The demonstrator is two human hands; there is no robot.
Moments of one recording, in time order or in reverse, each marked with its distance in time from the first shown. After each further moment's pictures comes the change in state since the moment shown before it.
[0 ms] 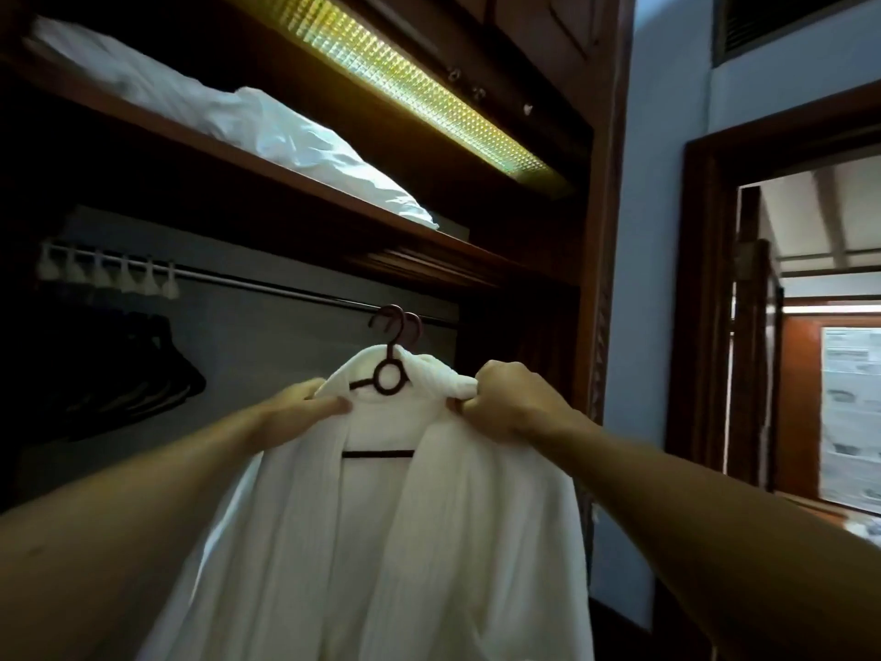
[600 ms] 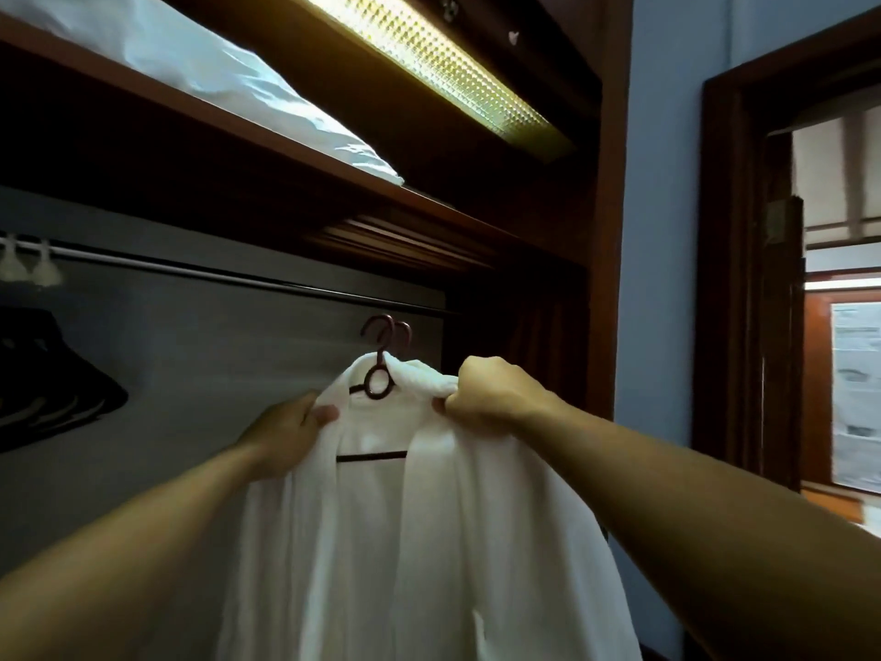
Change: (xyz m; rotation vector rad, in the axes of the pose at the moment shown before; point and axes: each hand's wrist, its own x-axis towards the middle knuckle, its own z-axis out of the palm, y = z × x) left_hand 0.141 -0.065 0.090 0.264 0.198 0.066; right_hand 0.121 0.065 0.068 -0.080 -0.088 0.059
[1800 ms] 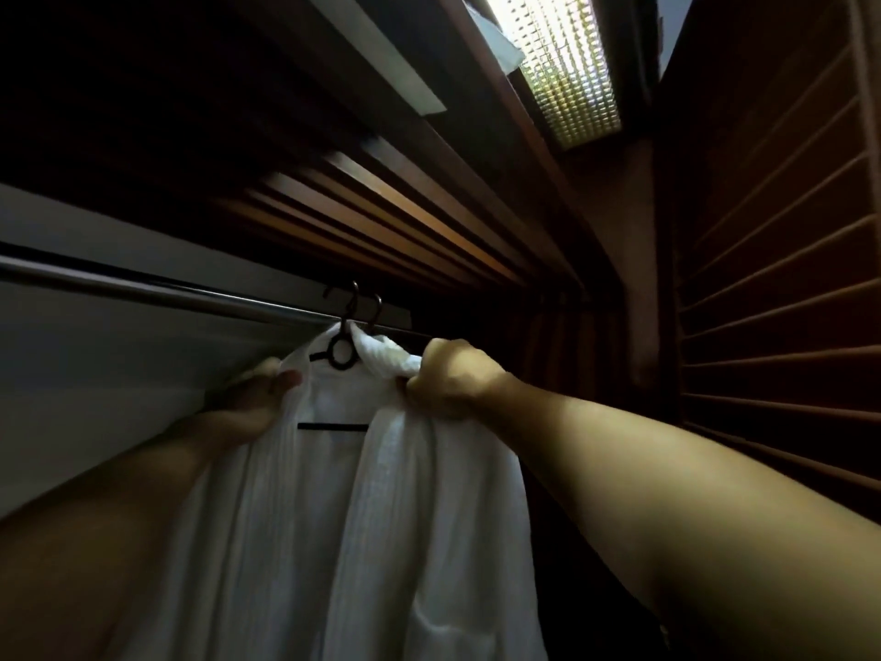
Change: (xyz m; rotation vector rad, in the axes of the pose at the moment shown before) left_hand 0.397 -0.173 0.074 0.003 0.022 0.089; right_hand 0.329 -0.052 0.095 0.001 0.120 0.130
